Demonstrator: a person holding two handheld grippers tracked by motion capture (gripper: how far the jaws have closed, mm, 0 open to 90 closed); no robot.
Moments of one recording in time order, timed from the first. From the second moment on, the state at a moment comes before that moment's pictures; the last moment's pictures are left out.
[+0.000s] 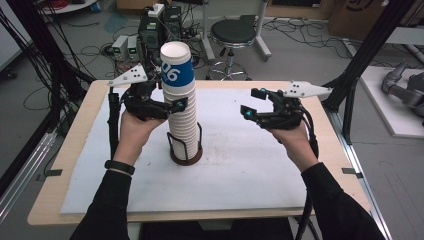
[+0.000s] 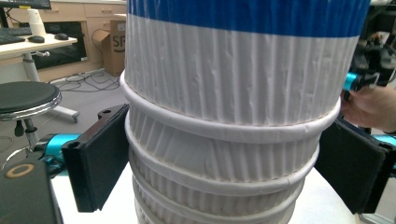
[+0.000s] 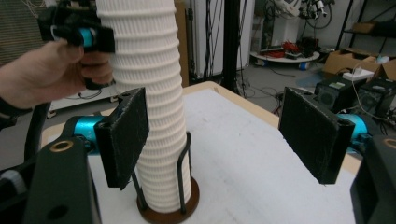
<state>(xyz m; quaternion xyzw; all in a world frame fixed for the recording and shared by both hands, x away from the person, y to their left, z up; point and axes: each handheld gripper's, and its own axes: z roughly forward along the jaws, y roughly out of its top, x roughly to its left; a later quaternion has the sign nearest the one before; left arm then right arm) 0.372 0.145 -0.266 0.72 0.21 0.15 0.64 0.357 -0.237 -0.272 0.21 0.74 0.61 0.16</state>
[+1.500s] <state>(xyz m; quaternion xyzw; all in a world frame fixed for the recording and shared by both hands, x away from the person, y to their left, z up) 0.372 0.145 -0.264 0.72 0.21 0.15 0.64 0.396 -0.098 -0.160 0.14 0.75 0.65 0.07</state>
